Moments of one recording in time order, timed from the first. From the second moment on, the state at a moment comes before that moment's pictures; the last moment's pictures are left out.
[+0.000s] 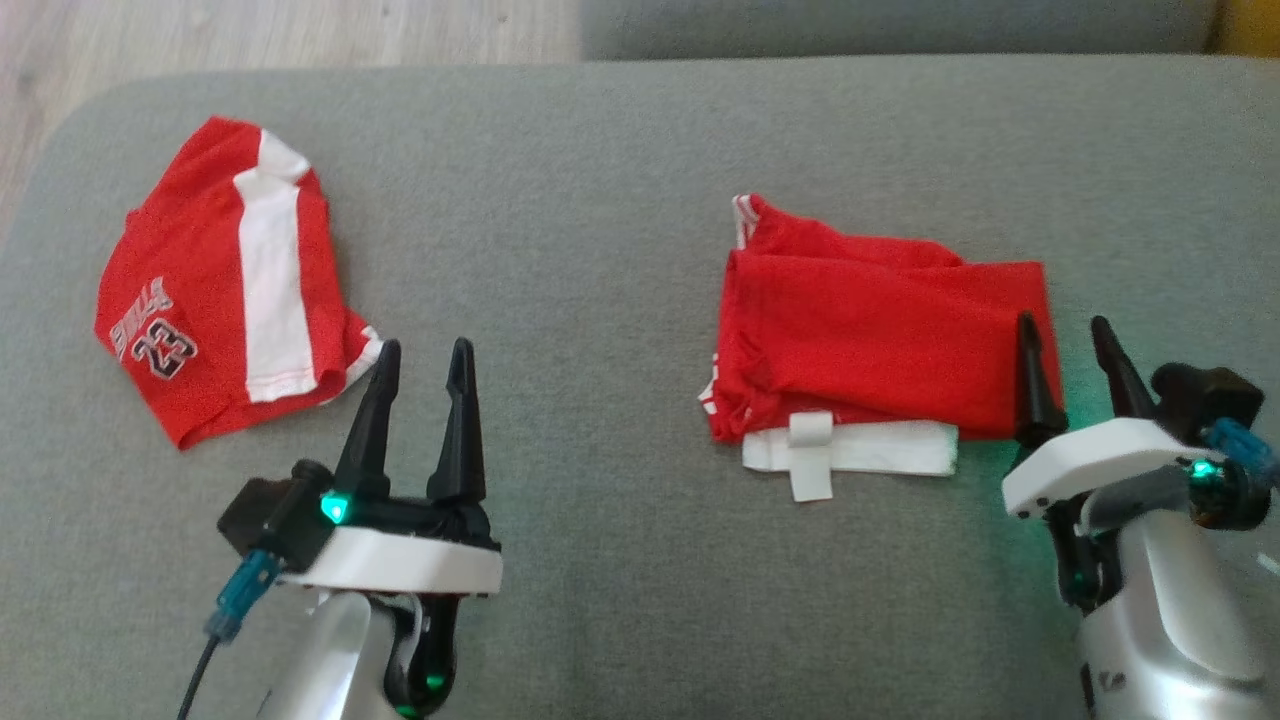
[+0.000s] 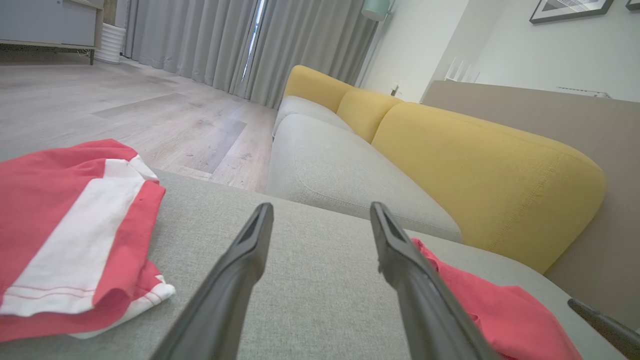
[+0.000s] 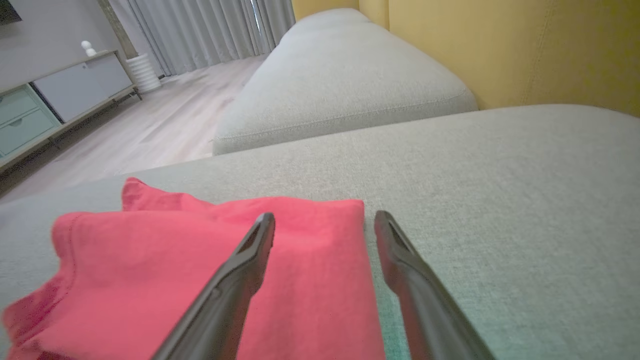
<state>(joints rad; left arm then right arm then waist) -0.19 0.05 -0.26 0.24 -0.46 -0.12 -0.26 -0.31 -0.05 -0.11 0.53 0.15 0.13 -0.12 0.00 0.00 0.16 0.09</state>
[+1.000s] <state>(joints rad) -0.23 0.05 -0.29 0.24 -0.46 -0.12 -0.26 -0.52 -0.08 -0.06 0.80 -0.08 0.13 -0.19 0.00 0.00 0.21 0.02</state>
